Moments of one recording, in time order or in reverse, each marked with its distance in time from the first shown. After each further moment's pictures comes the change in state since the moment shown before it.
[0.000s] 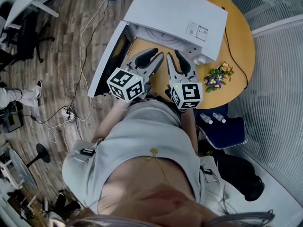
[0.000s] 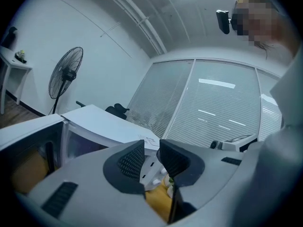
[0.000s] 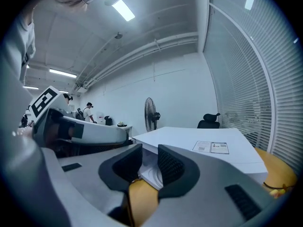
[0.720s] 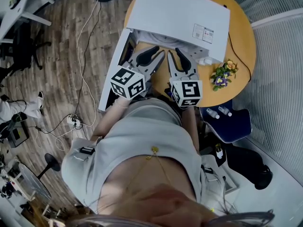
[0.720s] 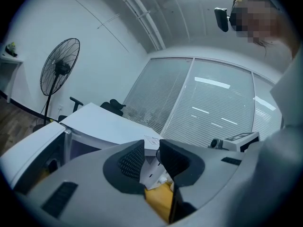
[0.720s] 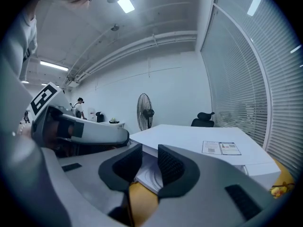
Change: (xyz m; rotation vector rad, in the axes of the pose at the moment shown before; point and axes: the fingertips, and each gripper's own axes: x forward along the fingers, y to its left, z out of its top) left arm 0.009 0.047 0.014 -0.001 0.067 -0.090; right arm 0.047 0.006 -0.001 0.002 0.044 -0.105
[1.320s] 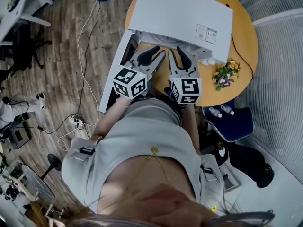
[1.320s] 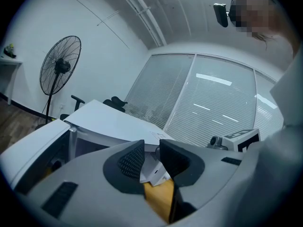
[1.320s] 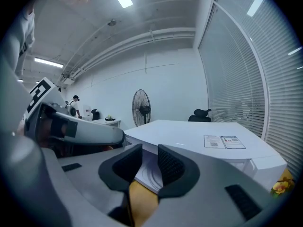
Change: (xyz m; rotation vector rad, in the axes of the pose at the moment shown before) left arm 0.003 0.020 -0.009 0.009 0.043 0.014; right arm 0.020 -0.004 -0.014 0.011 0.038 -0.047
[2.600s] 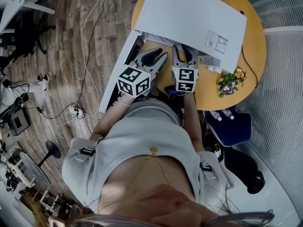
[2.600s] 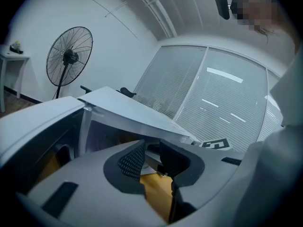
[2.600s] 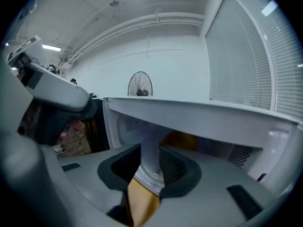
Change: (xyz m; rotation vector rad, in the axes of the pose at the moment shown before) left arm 0.012 0.041 -0.034 -0.066 0.095 0.083; right arm 0.073 -0.027 -0.079 -0.067 0.159 -0.034
